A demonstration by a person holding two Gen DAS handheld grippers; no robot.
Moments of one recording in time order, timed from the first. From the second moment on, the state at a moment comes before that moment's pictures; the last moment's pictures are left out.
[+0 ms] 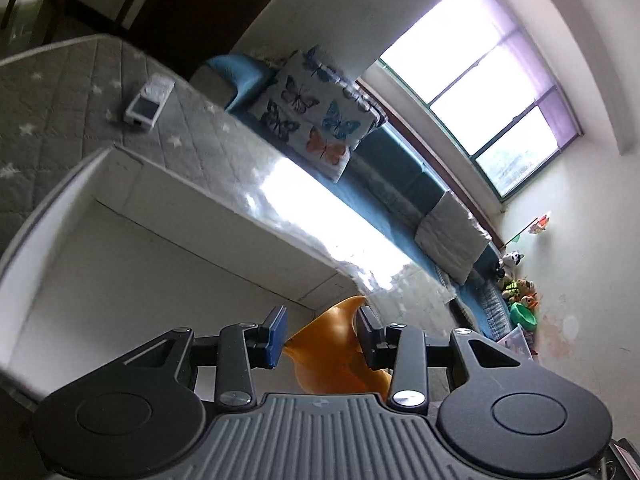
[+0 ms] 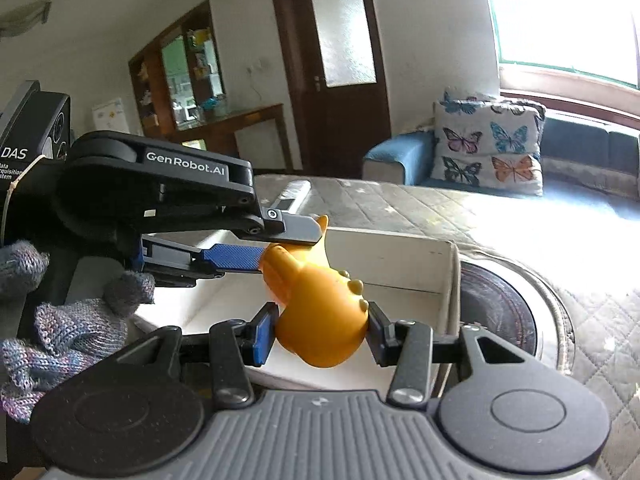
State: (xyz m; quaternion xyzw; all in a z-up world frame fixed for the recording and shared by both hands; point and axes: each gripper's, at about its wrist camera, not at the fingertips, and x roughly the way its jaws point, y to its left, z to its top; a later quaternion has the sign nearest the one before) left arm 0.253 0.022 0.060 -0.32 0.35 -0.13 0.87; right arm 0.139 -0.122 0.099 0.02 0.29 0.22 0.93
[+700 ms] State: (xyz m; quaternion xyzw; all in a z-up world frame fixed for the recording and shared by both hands) left arm 0.279 0.021 0.009 -0.31 0.41 -0.13 0.85; right arm 0.160 -0.116 0.056 0.00 0.33 0.20 0.92
